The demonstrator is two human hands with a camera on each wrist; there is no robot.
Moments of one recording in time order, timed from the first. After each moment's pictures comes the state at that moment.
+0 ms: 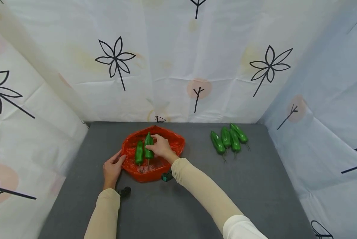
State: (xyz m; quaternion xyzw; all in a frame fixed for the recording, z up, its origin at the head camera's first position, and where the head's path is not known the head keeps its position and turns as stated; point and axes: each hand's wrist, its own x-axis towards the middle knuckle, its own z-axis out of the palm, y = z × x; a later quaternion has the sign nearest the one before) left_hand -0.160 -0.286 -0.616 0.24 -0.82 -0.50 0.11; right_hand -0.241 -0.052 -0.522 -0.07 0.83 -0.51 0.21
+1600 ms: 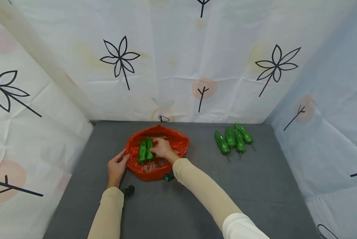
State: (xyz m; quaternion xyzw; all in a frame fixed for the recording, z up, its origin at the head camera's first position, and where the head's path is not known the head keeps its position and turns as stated) left_hand -0.159 -0.286 -0.615 0.23 -0.82 -0.51 0.11; right_hand -0.244 -0.059 -0.533 -0.10 0.85 -0.47 0.24
